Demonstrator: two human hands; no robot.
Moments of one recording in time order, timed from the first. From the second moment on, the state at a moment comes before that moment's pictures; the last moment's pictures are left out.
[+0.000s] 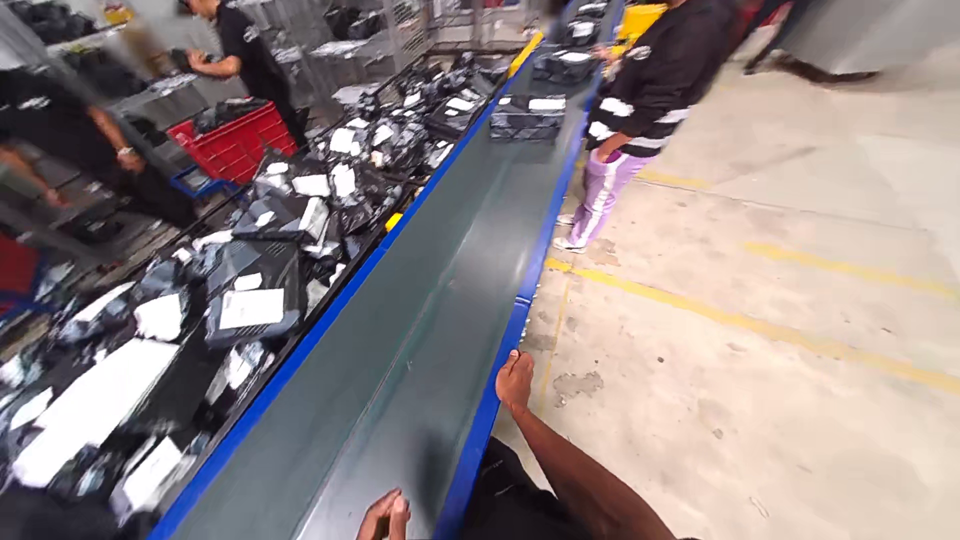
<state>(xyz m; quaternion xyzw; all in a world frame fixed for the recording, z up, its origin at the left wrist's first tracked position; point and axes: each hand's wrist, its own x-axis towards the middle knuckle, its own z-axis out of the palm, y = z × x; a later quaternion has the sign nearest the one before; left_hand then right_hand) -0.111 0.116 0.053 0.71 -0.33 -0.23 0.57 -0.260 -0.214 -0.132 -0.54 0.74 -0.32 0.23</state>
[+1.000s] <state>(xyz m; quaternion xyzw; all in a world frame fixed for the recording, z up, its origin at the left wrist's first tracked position) -0.108 0.126 0.054 0.69 -0.32 -0.27 0.60 -0.263 -0.215 -0.134 -0.54 0.75 -0.31 0.23</state>
